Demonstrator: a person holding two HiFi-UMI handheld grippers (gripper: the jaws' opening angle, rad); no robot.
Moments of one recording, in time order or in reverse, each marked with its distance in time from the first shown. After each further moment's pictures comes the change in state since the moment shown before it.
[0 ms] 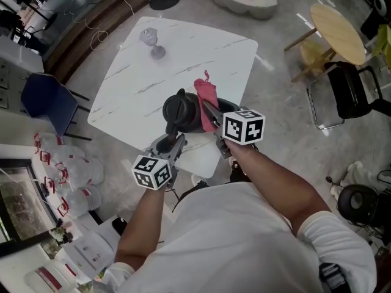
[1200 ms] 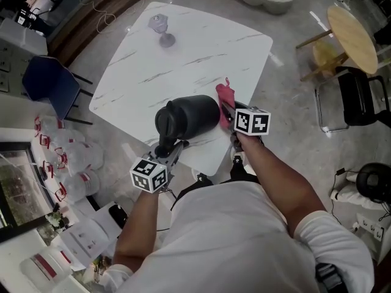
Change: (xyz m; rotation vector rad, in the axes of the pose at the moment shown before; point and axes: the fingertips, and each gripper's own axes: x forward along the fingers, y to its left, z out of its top) left arm -0.021 0.024 -0.052 0.007 0.127 0.013; right arm 0.029 -0.107 -0.077 0.046 0.195 -0.176
